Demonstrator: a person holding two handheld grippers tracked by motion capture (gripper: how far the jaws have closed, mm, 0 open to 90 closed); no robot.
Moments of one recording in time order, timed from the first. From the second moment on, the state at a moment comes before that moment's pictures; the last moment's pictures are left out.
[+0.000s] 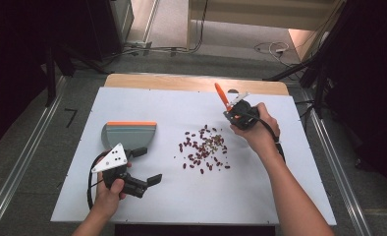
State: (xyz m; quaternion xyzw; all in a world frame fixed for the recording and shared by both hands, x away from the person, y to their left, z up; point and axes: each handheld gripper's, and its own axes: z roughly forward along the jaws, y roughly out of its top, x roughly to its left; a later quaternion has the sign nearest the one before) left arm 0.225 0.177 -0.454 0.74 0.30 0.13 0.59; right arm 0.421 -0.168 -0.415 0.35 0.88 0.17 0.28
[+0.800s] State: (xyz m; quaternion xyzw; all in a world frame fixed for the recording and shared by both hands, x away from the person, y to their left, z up) left arm 0.226 0.180 -0.459 0.74 0.30 0.13 0.58; right arm 0.395 -0.126 -0.441 0.25 0.94 0.12 0.22
